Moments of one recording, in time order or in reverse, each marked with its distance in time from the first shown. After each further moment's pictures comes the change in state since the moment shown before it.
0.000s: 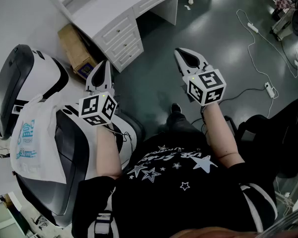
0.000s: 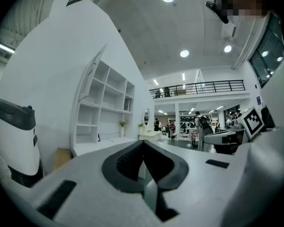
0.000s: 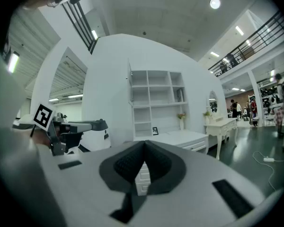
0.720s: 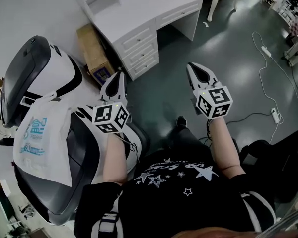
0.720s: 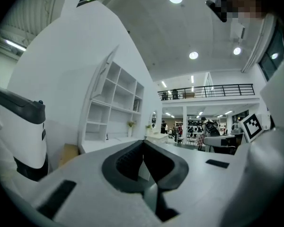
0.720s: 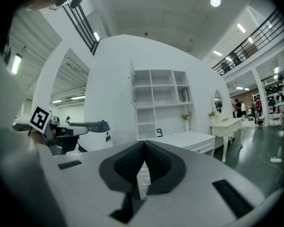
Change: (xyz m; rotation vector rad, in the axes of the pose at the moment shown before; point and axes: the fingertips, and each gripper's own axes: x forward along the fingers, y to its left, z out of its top) left arm -0.007 0.048 -0.009 -0.061 -0.012 0.086; right arm 0.049 0.014 0.002 0.005 -0.013 0.044
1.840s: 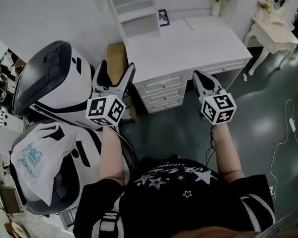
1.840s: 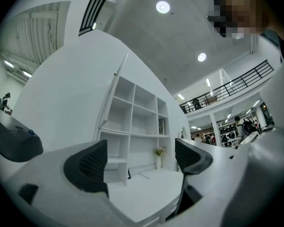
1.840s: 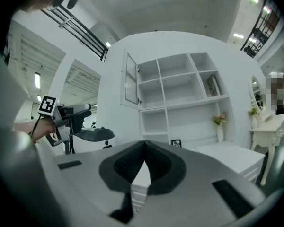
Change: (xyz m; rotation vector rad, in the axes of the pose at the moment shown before) left arm 0.250 0.135 0.151 0.117 -0.294 0.291; right arm 0.339 -0.137 0.083 -0.023 -0.052 0.372
